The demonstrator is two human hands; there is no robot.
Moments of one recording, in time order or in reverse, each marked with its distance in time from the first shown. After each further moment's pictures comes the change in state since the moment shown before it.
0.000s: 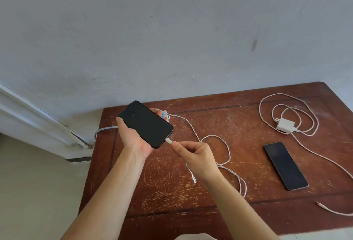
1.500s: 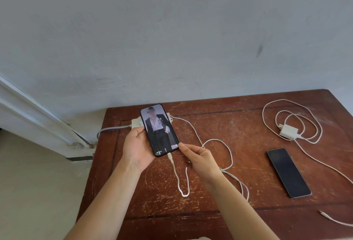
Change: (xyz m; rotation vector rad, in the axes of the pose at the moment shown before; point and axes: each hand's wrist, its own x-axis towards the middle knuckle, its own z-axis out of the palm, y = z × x) left_hand -0.010 -0.005 -0.023 0.177 0.048 -0.128; right_hand 0.014 0.015 -0.002 0.326 -0.113 0.283
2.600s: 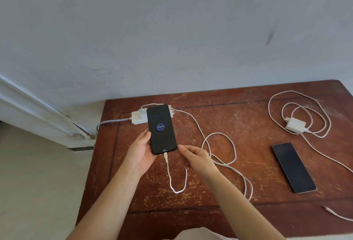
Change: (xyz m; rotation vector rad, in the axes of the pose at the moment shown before) left_hand 0.016 -0.019 -0.034 0.195 0.188 0.024; right_hand 0.038 0.037 -0.013 -0.173 0.076 0.091
